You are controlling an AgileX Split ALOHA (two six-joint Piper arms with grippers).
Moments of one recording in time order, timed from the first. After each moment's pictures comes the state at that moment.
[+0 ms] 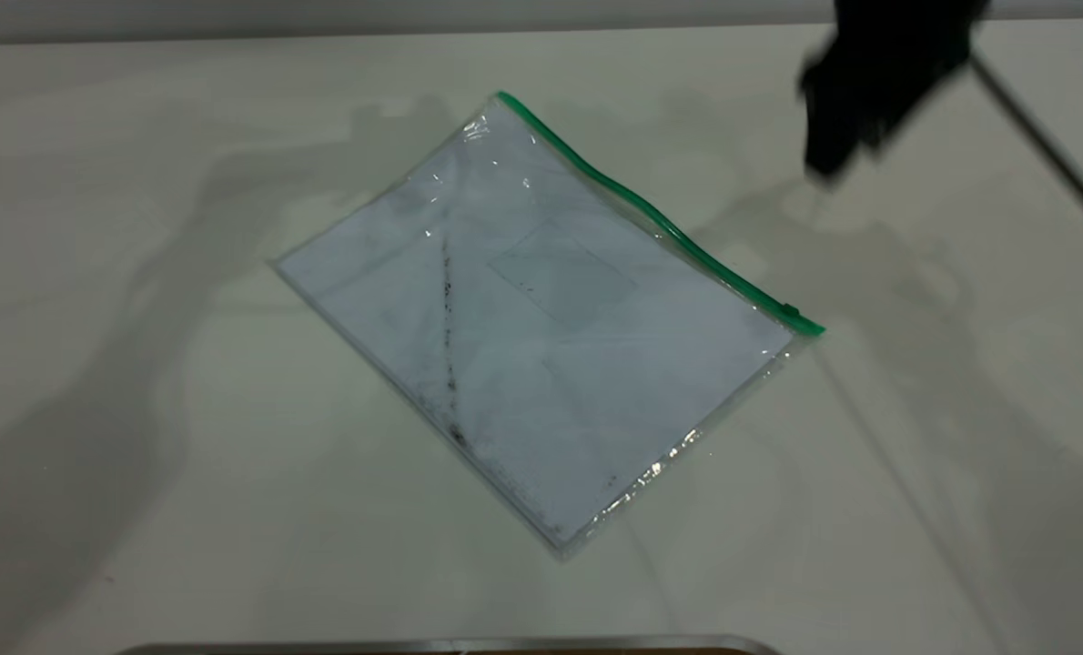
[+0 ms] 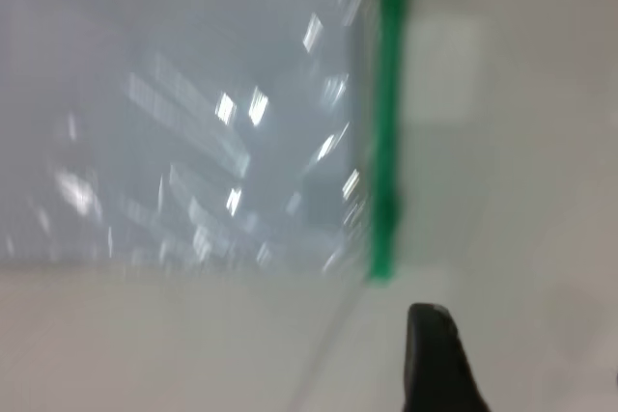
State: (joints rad) left arm -0.22 2.47 -2.19 -0.58 0.89 1.17; right arm 0.28 2.16 -1.48 0.16 0.77 -0.52
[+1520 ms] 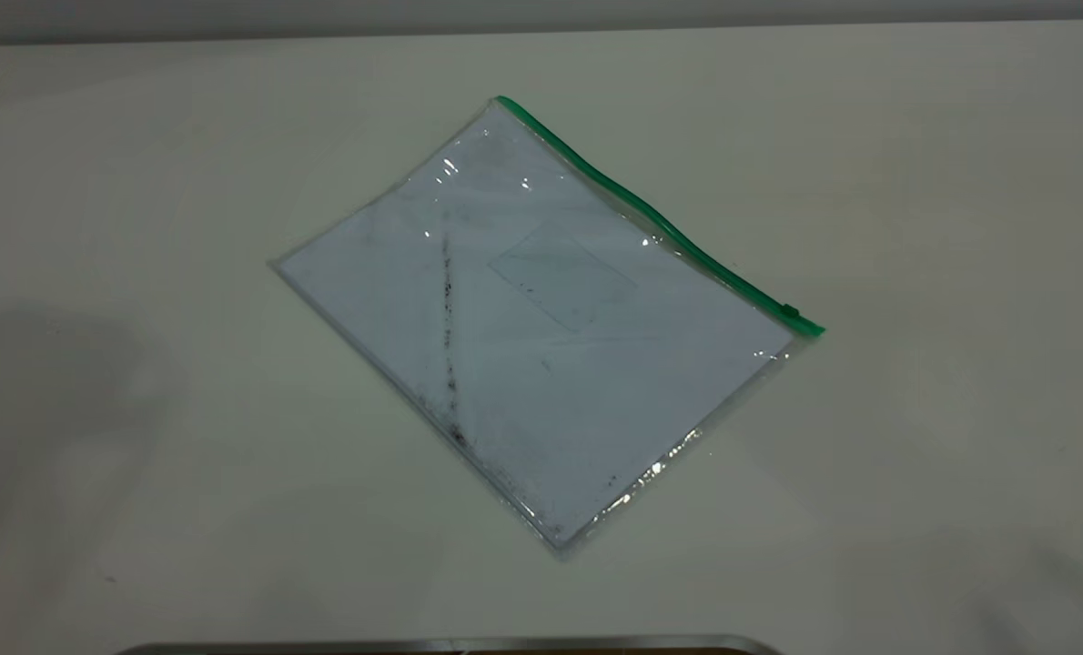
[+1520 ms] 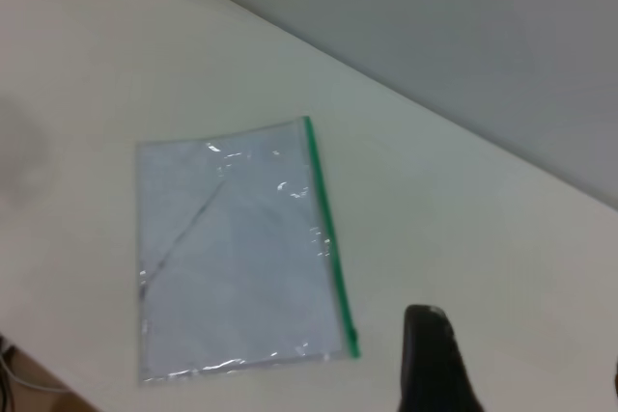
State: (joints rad) left arm -0.22 1.30 -1.67 0.11 1.17 0.02; right arm 0.28 0.70 -1.19 0.23 1.11 -0.34
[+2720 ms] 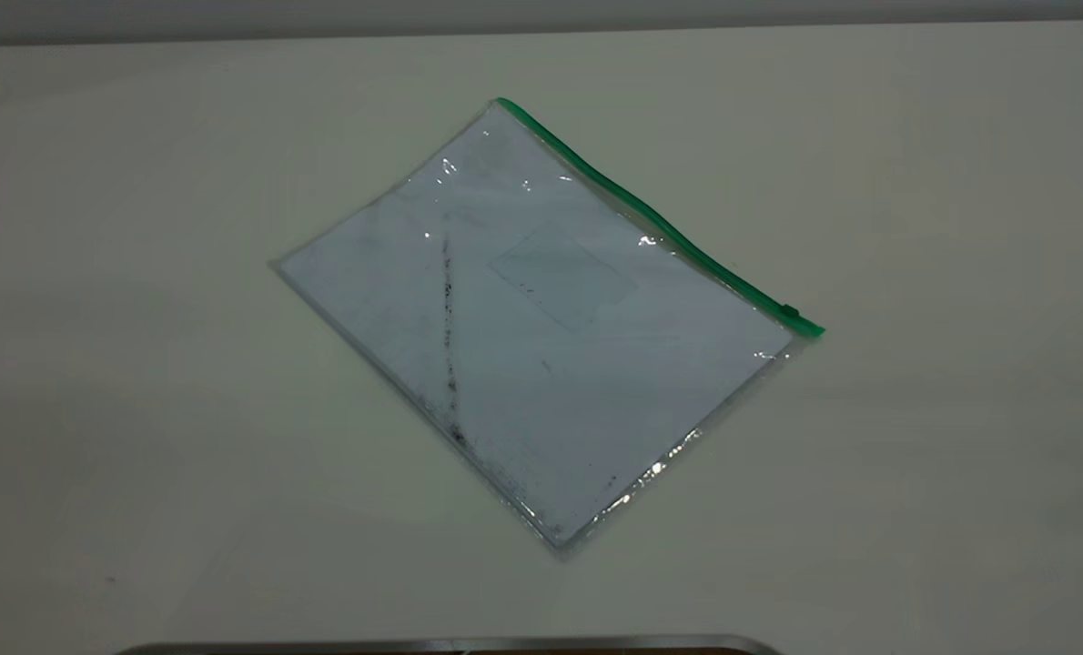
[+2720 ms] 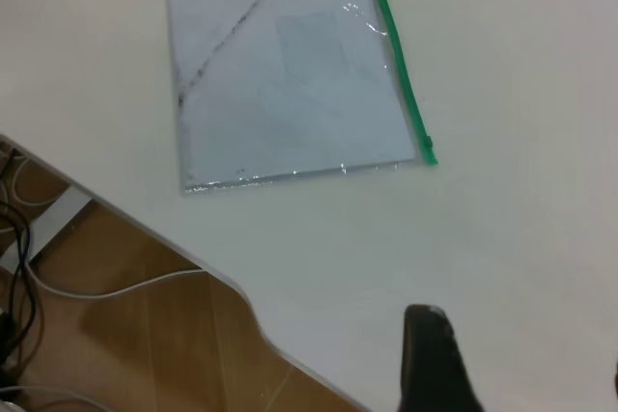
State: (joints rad) left arm -0.22 0.19 -0.57 0.01 1.17 0.01; right arm 0.28 0.02 -0.48 0.22 1.15 -0.31
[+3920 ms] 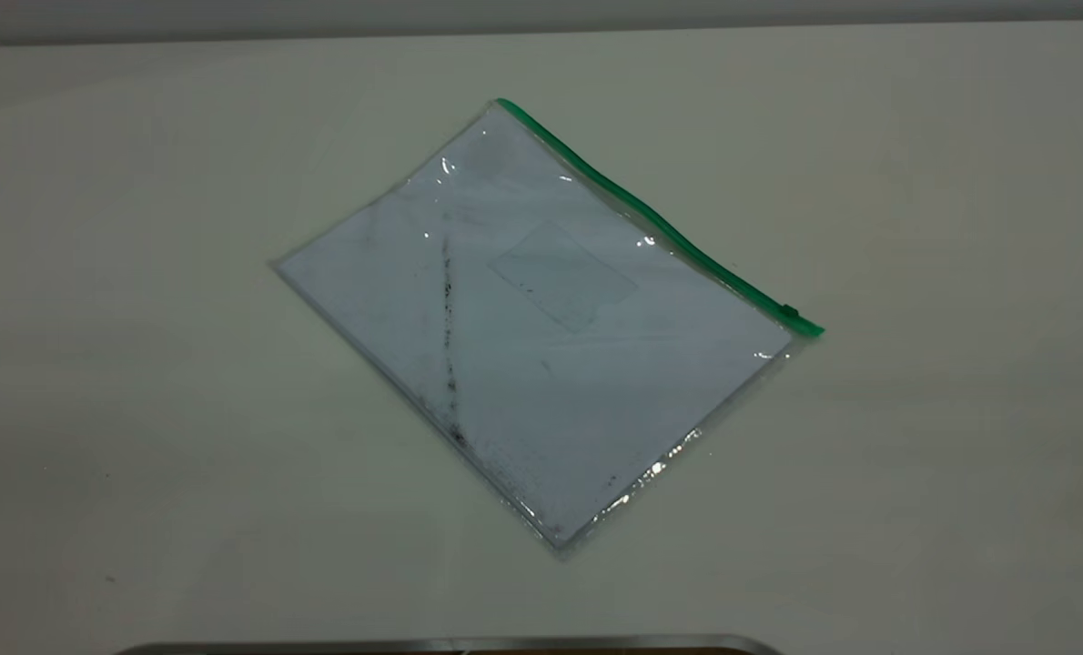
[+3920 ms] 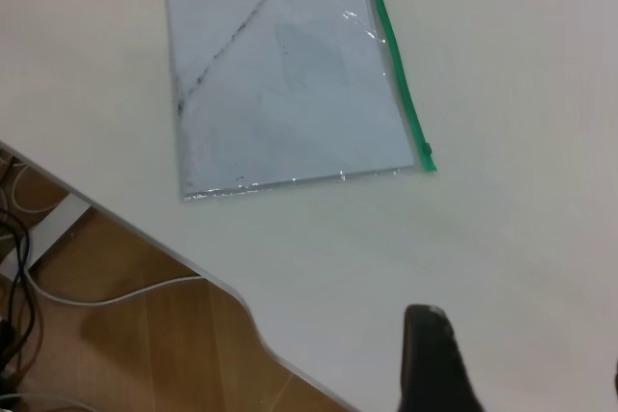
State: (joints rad) left arm 0.02 0.04 -0.49 -0.08 1.13 0.08; right arm 0.28 0.02 -0.48 0.22 1.14 -0.31
